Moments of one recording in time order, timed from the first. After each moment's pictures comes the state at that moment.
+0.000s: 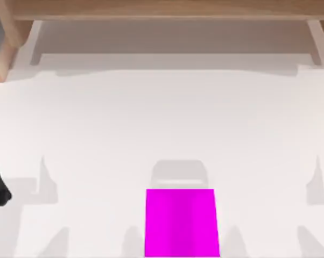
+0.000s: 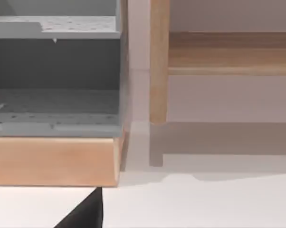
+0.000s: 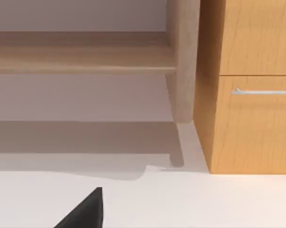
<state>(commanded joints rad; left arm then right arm) 0.00 0.00 0.00 0.00 0.00 0.00 0.00 0.00 0.00 0.00 0.00 0.00</state>
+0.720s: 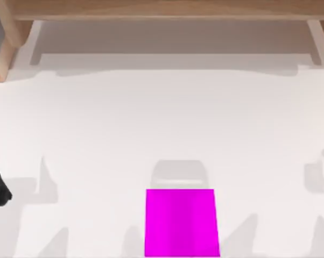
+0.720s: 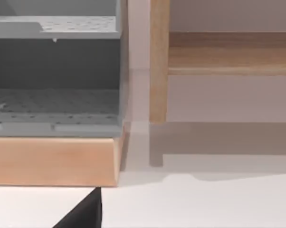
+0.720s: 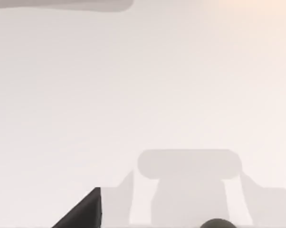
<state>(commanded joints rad) 0.00 0.00 0.00 0.00 0.00 0.00 -0.03 0.58 0.41 -0.40 0.00 0.06</state>
